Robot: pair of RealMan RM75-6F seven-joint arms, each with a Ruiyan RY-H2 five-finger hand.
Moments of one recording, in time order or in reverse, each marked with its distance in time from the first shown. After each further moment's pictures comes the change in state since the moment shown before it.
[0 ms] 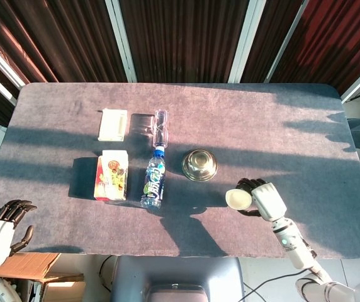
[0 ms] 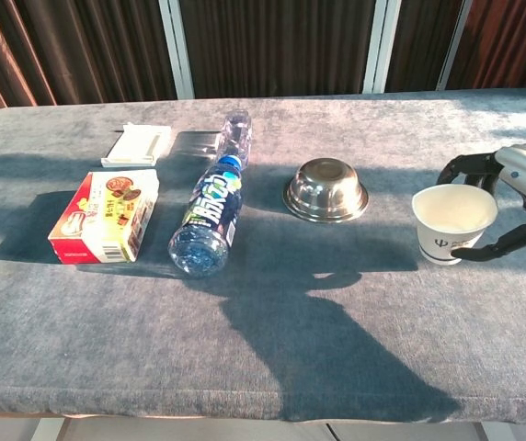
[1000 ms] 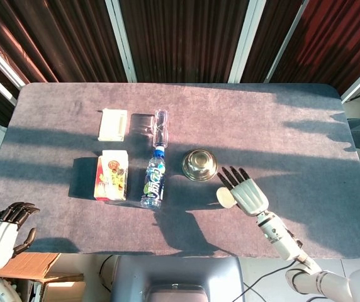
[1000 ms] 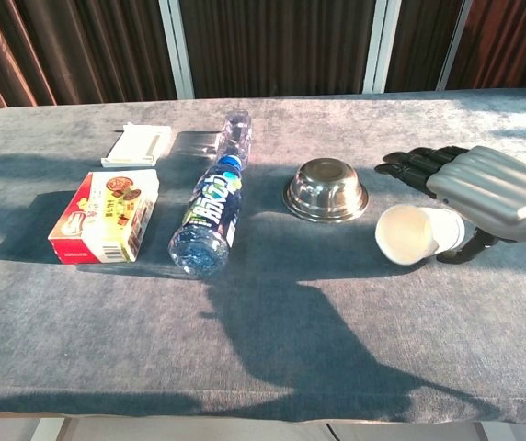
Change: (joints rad) left arm 0.000 0.006 0.013 -0.016 0.005 -0.017 0.026; right arm 0.093 0.009 0.011 -0.089 0.049 -0.178 -0.512
